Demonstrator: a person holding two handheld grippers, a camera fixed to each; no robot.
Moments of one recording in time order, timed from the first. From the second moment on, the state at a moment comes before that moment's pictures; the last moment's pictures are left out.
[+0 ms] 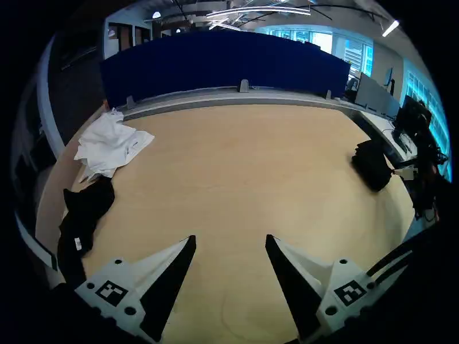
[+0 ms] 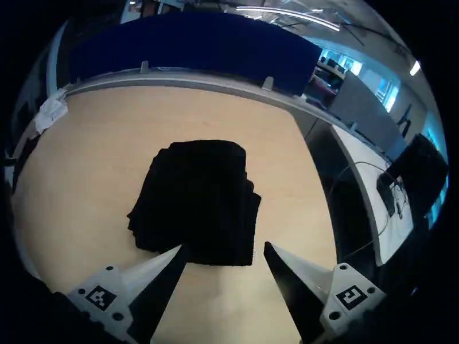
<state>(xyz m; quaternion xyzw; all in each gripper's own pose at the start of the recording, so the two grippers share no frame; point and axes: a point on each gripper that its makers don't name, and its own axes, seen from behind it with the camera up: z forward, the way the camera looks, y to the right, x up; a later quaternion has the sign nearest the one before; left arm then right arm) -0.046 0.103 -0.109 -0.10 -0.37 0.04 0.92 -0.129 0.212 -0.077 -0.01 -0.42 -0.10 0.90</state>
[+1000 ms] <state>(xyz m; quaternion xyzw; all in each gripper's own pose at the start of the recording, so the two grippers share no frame) -0.019 0.084 -0.074 -0.07 -0.30 0.00 0.95 -0.020 0.150 -0.031 -0.01 -0.21 -0.01 0.98</state>
